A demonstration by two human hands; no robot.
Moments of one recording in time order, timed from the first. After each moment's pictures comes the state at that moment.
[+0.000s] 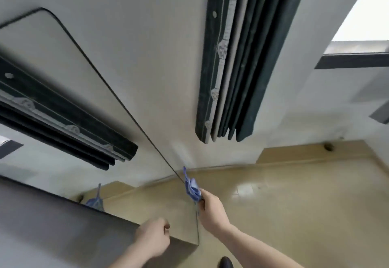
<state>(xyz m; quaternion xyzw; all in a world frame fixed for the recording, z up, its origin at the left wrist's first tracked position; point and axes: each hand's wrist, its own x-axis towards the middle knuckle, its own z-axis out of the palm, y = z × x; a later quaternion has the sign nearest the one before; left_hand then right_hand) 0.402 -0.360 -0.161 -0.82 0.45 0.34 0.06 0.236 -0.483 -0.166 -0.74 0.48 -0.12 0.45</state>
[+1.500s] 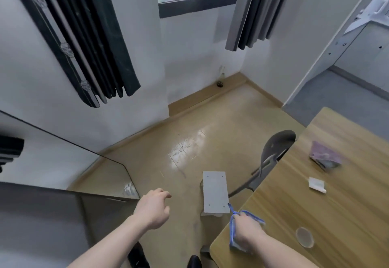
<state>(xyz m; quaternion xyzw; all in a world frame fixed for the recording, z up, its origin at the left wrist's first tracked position) 0.039 -0.249 -0.178 -0.62 0.73 0.27 0.12 -0.263 -0.189 -0.219 -0.59 0.69 0.27 0.34</state>
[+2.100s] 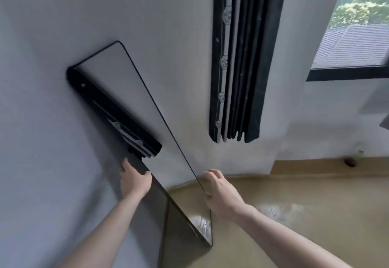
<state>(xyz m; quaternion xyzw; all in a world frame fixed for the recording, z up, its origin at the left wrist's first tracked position) 0.379 -0.252 -0.044 -0.90 0.15 0.12 -0.38 0.132 -0.356 -0.040 -0.89 0.36 -0.05 0.29</state>
